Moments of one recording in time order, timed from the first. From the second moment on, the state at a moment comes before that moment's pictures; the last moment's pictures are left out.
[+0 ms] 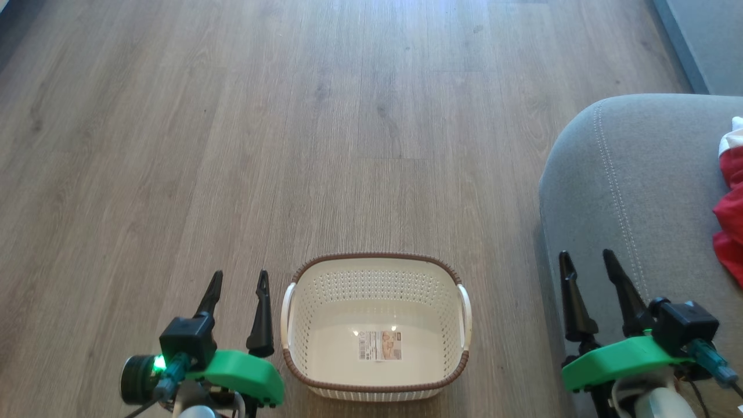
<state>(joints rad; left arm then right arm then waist) 0.01 0.05 -0.23 0.17 -0.22 0.15 -0.26 0.04 -0.05 -0.01 0.15 0.27 0.13 -0.26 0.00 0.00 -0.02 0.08</state>
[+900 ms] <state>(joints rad) 0.02 0.05 -0.21 0.18 -0.26 0.09 -0.26 0.03 -0.04 -0.01 0.17 0.29 0.13 -0.26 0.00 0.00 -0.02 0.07</state>
